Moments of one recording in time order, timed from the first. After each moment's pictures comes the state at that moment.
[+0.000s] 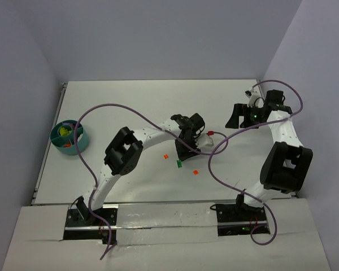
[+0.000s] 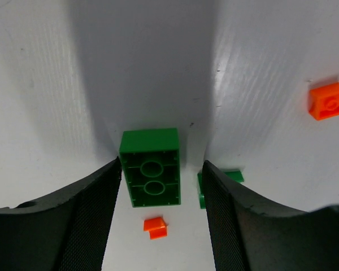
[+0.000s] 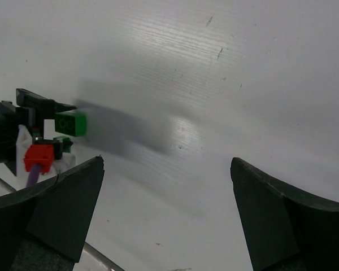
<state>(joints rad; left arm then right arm) -0.96 2.32 1.93 -0.95 0.13 0.47 -0.30 1.55 1.20 -0.74 -0.67 -0.26</state>
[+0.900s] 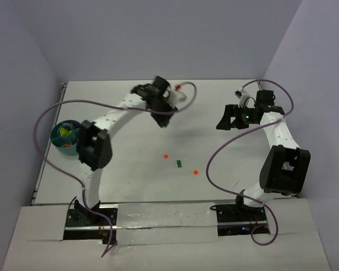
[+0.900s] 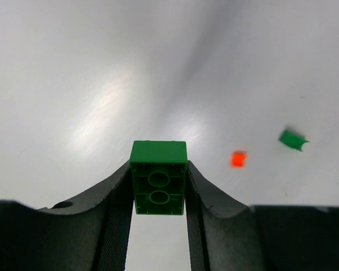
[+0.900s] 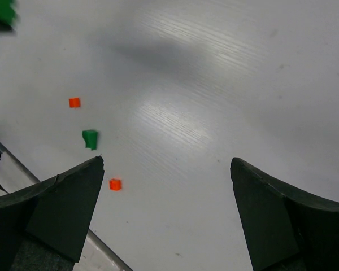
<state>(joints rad) -0.66 2.09 1.94 -0.94 0.19 0.29 -0.20 1.52 1.16 -0.71 -0.74 -0.23</state>
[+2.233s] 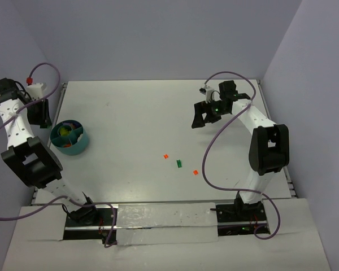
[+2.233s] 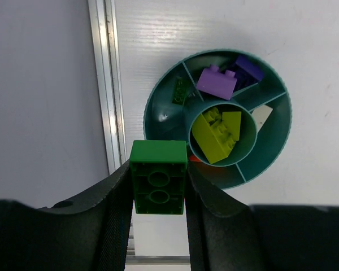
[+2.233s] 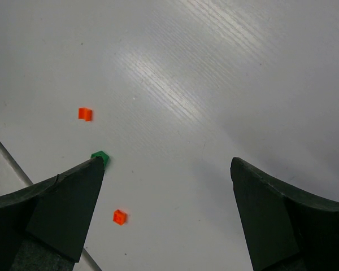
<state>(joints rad) 0.54 1.75 1.72 -1.06 0.25 0.51 0.13 1.78 1.37 -0.67 -0.64 -0.22</state>
